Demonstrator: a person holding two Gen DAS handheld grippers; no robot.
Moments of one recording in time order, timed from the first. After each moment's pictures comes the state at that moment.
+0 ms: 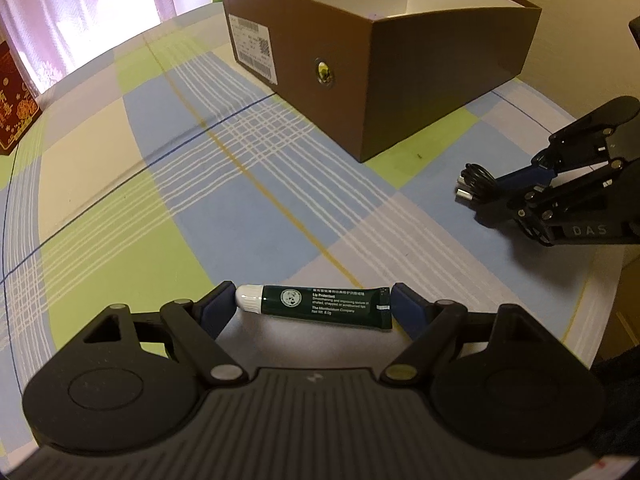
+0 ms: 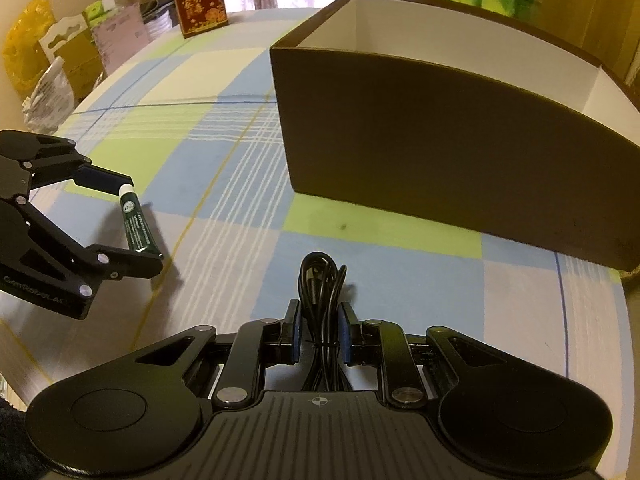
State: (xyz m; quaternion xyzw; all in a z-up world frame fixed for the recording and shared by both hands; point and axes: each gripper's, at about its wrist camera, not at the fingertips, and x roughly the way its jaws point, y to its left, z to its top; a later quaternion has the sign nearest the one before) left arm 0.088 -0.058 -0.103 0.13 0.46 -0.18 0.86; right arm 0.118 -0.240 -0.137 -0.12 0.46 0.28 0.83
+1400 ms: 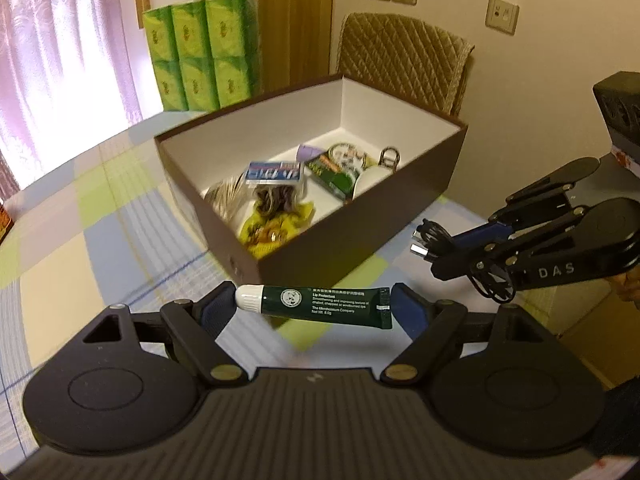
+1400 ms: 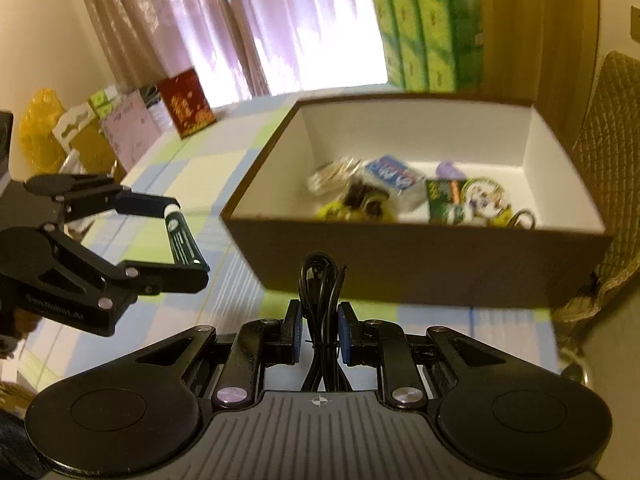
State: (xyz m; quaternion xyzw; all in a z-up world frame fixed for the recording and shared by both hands) left arm 0.112 -0.132 -0.001 0.10 0.37 -0.25 0.89; right arm 0.153 -0.325 -0.029 -0.02 0.41 0.30 0.86
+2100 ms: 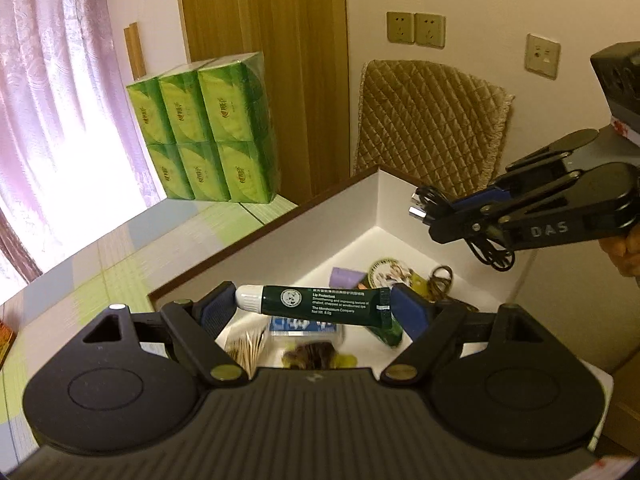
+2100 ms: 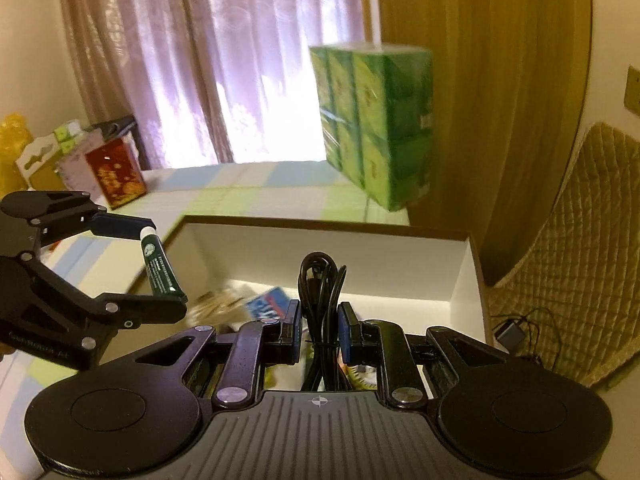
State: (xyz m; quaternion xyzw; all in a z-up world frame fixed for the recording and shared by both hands) left arm 0.261 -0.197 0.030 0.12 0.32 -0.24 0.91; right arm 0.331 -0.356 -0.009 -0.05 0.37 0.27 0.89
